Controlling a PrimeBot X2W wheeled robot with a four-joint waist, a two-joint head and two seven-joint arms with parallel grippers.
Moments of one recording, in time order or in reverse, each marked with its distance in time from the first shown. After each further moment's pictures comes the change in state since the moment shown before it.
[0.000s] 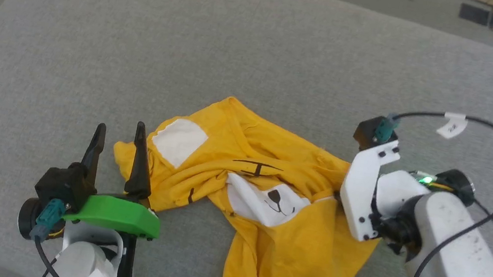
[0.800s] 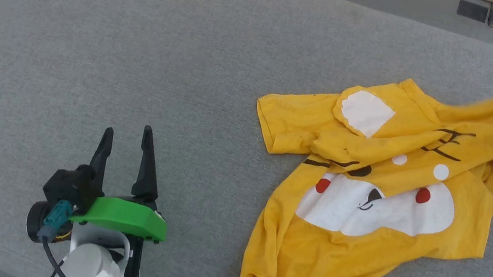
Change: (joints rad) left arm 0.000 -0.002 -0.032 0.010 -0.028 0.022 0.000; right arm -0.106 -0.200 -0.454 -0.079 -0.266 0.000 -0.258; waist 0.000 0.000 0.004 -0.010
